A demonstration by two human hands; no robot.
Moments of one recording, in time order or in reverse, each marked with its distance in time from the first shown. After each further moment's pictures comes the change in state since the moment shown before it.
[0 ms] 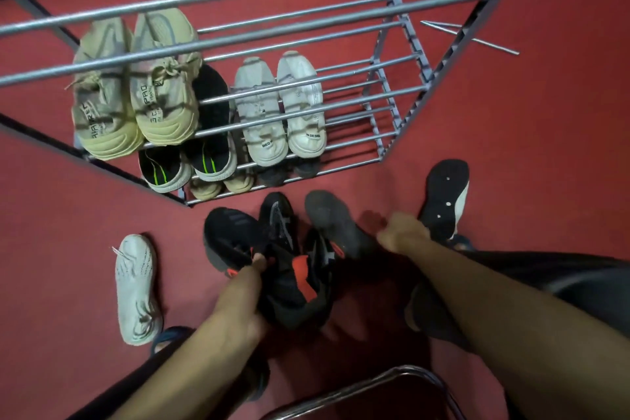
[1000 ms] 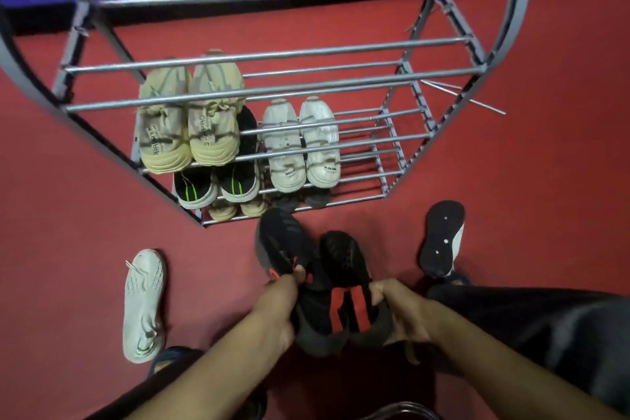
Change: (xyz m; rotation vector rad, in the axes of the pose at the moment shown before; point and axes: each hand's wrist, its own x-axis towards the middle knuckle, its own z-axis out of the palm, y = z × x) left_hand -0.026 -0.002 0.002 0.108 -0.168 0.061; right_hand -0.101 0.010 0.027 0.853 -0.670 0.069
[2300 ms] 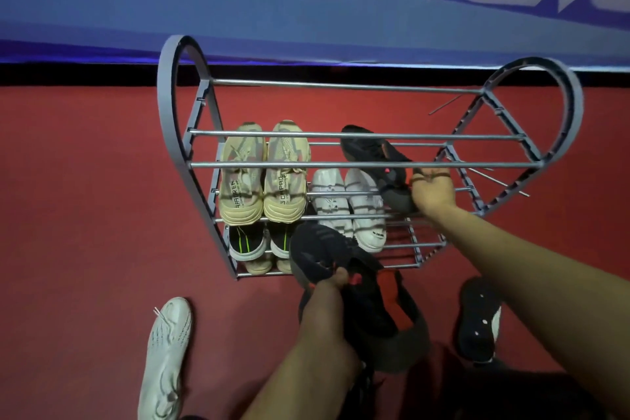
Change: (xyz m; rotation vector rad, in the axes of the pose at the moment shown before) left_hand -0.062 0.087 -0.017 -0.290 -0.274 0.014; right_hand -0.023 -0.286 0.032 -0.088 0.983 -0.999
